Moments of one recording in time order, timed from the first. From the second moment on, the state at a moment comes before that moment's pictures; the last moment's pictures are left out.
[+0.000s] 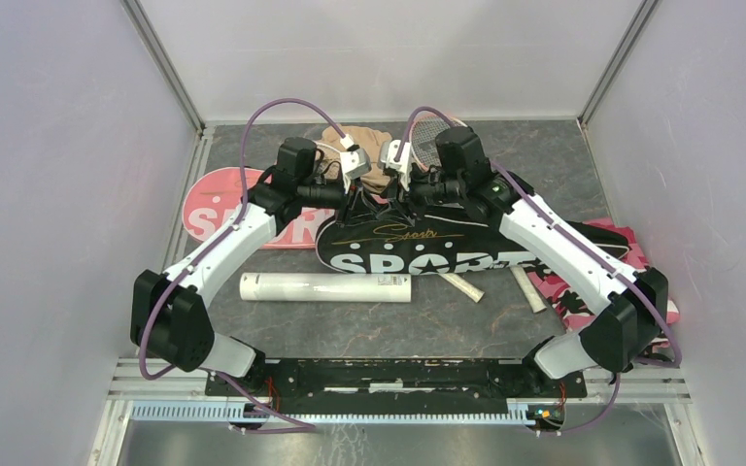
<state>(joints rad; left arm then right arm) -0.43 1.44 1.17 -0.26 0.94 0.31 0.63 1.47 1.39 -0.43 -0.65 -0.45</state>
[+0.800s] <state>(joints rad) -0.43 1.43 1.15 -0.25 0.94 0.31 0.67 1.48 1.40 -0.49 -0.53 -0.53</state>
